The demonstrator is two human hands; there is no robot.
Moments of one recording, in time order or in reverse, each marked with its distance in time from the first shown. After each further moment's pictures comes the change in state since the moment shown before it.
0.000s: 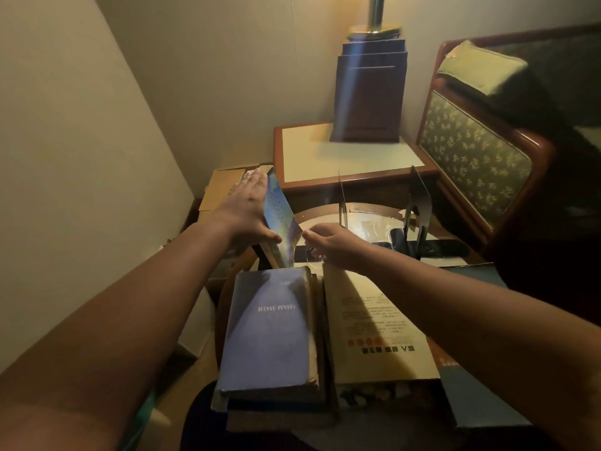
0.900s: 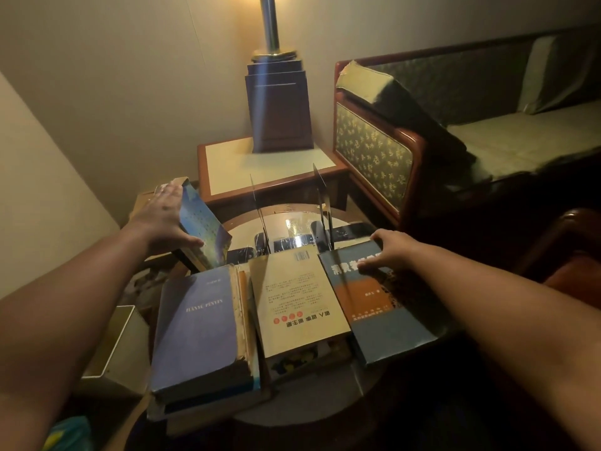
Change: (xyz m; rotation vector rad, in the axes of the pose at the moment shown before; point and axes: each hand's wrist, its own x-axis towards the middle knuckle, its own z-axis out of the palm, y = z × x) left_hand 0.005 -0.006 0.008 0.000 0.013 -0.040; right_hand -0.158 0.124 -0.146 -0.484 0.321 0.510
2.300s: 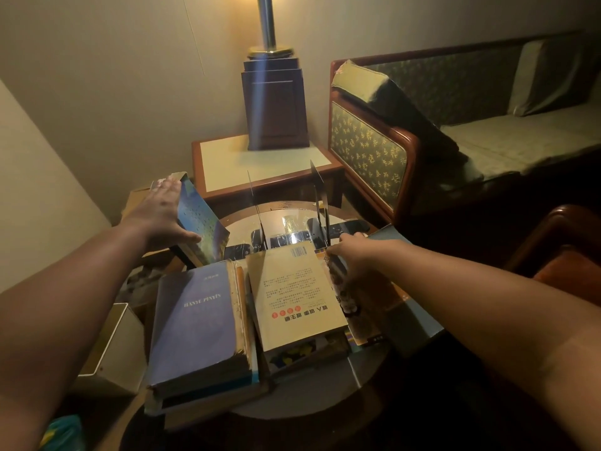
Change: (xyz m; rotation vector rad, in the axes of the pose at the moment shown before) left_hand -0.004 0.002 0.000 -0.004 0.007 0.022; right_hand -0.020 -0.066 0.023 -0.566 -0.171 -0.254
